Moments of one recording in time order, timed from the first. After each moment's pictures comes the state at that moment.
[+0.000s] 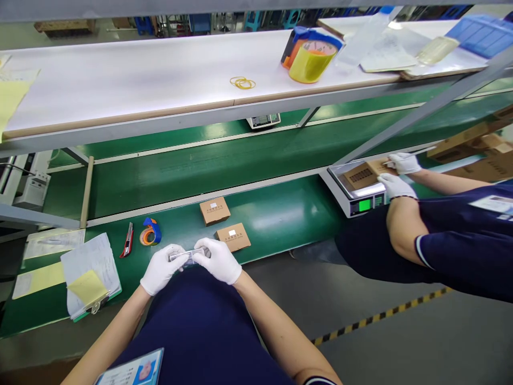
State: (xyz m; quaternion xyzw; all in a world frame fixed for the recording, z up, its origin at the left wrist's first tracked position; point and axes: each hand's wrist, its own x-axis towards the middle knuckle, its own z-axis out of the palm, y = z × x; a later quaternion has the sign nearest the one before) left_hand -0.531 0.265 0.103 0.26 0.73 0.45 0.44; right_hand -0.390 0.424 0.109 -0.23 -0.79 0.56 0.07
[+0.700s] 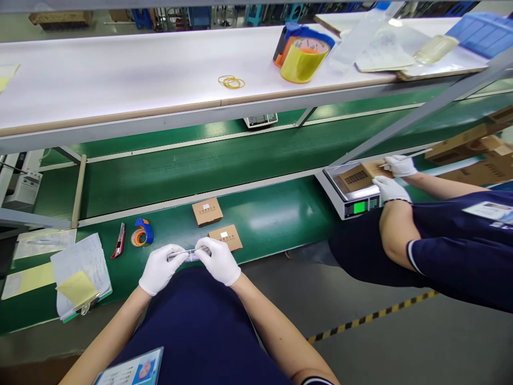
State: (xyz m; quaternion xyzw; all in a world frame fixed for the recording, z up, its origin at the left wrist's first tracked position) left_hand -0.510 0.301 0.108 0.35 0.78 0.41 0.31; right_hand -0.369 0.454 0.107 -0.24 -0.79 0.56 0.12
